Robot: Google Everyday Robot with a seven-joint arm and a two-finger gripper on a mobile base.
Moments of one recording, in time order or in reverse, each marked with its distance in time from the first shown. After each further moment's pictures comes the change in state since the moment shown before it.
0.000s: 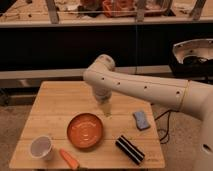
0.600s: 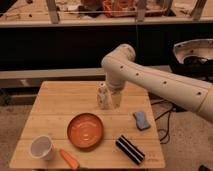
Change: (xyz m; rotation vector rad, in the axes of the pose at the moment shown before) arm 0.091 -0.004 -0.029 0.048 -0.045 0.181
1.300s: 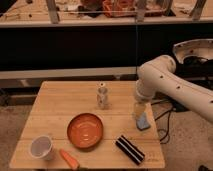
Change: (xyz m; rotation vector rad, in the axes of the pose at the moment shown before) arm 0.066 0.087 -0.007 -0.028 -0.051 0.275
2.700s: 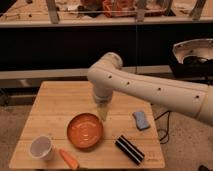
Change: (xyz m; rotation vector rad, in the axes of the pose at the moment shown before) arm -0.187 0.000 0.012 -0.059 -0.002 -0.274
